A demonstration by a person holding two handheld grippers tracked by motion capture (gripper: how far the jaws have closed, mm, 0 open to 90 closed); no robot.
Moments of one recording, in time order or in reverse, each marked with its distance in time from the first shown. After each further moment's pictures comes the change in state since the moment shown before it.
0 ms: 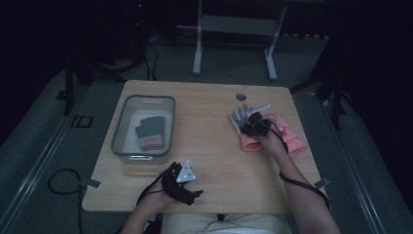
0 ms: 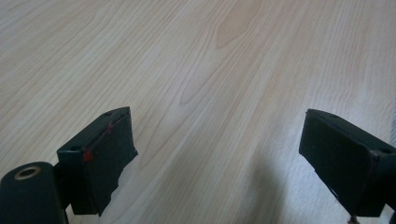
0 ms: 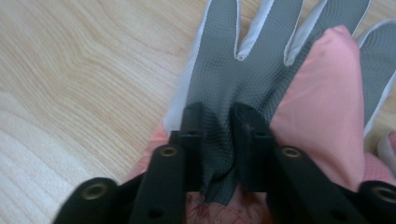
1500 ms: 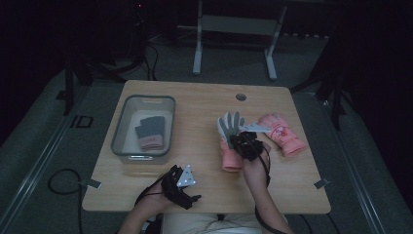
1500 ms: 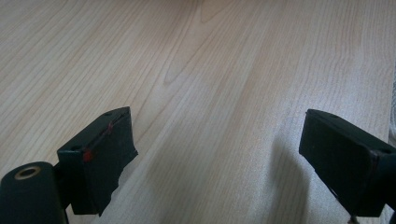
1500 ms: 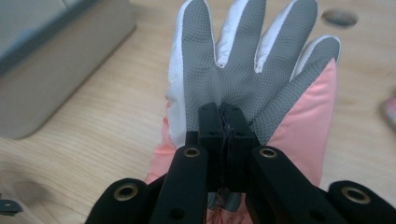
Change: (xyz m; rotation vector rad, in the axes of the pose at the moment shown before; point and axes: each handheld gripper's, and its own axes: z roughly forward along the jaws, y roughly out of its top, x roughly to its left) left arm -0.003 -0.007 0.006 0.043 -0.036 0.075; right arm 0.139 -0.010 -0.089 -0.244 -0.100 0.264
